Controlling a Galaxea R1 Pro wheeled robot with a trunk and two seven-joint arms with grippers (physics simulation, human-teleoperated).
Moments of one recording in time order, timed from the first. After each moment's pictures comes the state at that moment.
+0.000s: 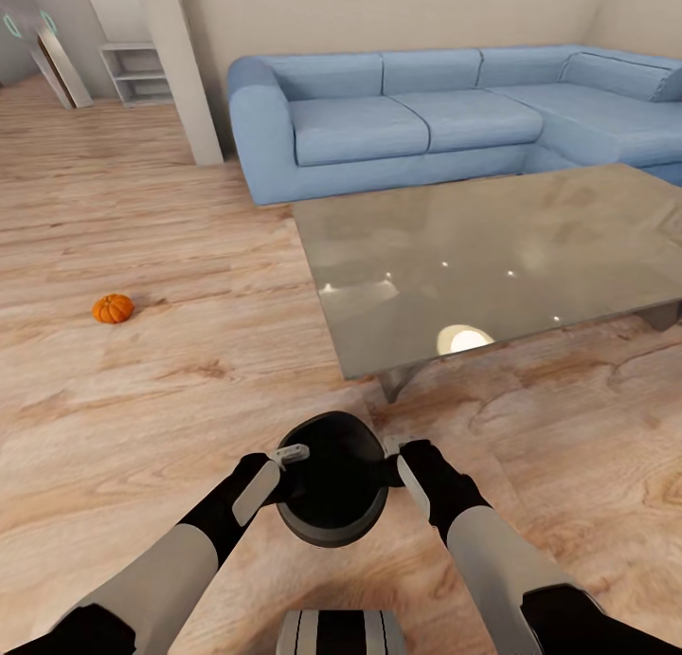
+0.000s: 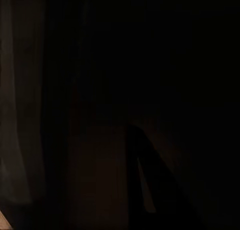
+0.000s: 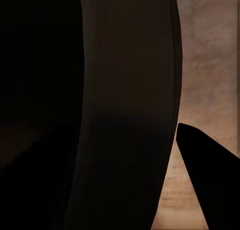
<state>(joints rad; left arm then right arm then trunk) -0.77 -0.09 -0.37 -0.59 0.78 0.62 0.38 -0.83 0.17 0.10 -0.51 -0.01 0.68 0.05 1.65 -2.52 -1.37</state>
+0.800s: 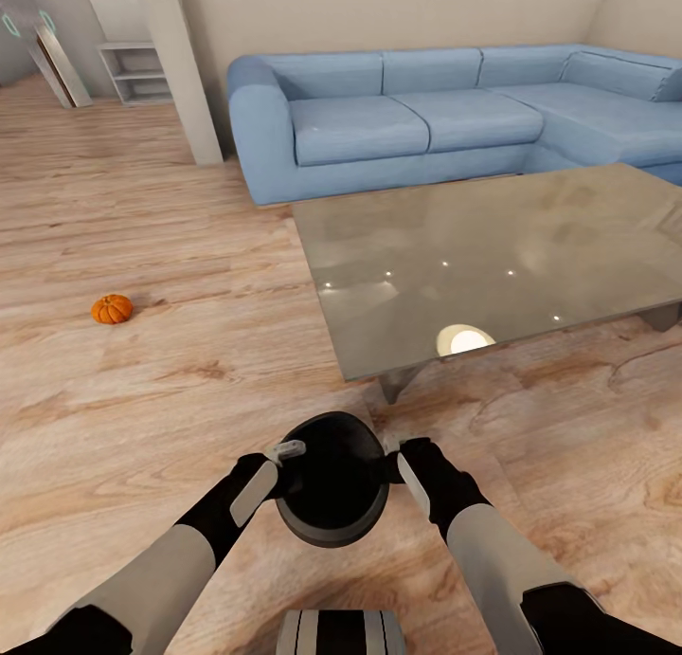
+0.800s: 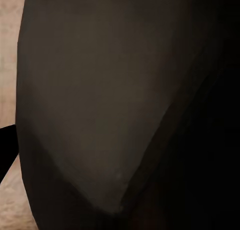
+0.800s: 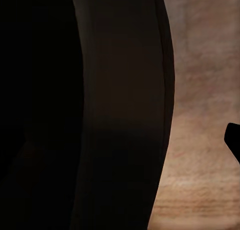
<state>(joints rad) -0.76 -0.08 -0.38 -0.60 0.78 0.56 0.38 -0.83 0.17 0.09 -0.52 0.00 0.67 0.05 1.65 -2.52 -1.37</state>
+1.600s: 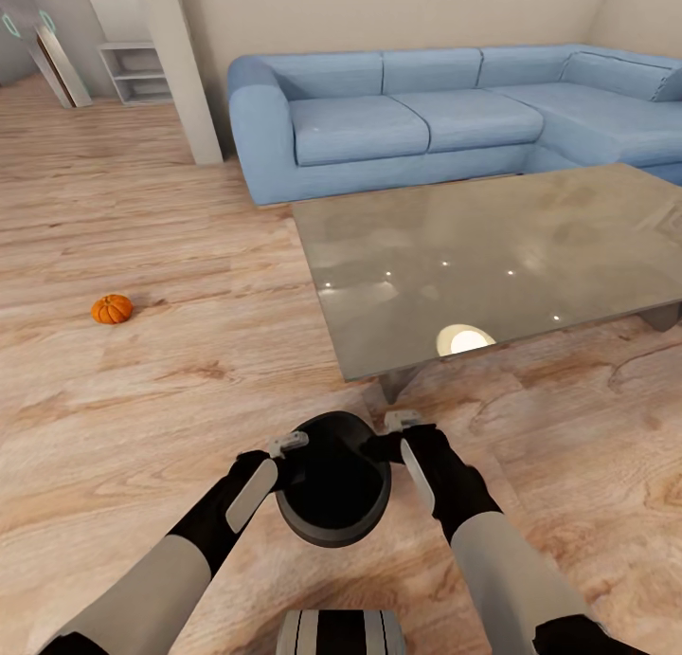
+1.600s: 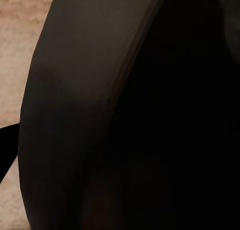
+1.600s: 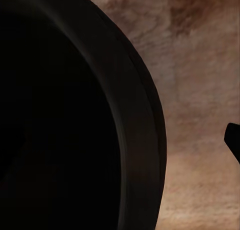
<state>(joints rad) -0.71 -0.07 -0.38 -0.76 0.76 0.57 0.40 -0.77 0.17 0.09 -0.77 0.00 0.72 0.05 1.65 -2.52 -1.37</state>
